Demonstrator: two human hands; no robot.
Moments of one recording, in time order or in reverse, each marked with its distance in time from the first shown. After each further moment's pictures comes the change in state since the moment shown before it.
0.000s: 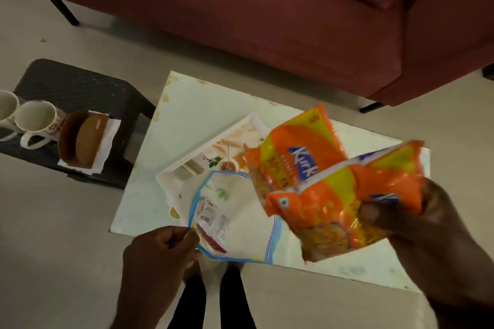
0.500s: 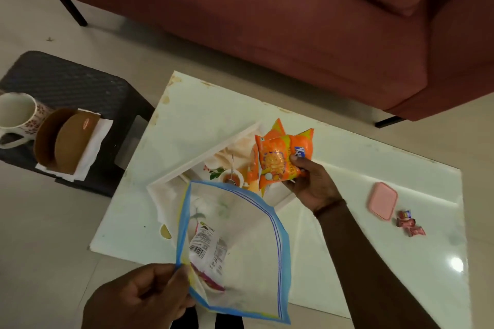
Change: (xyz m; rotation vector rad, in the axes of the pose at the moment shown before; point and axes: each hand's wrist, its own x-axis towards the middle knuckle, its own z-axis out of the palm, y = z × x) left_hand 0.013 -0.015 0.014 -0.146 -0.008 -0.081; right_hand 0.209 0.220 0.003 0.498 0.052 0.409
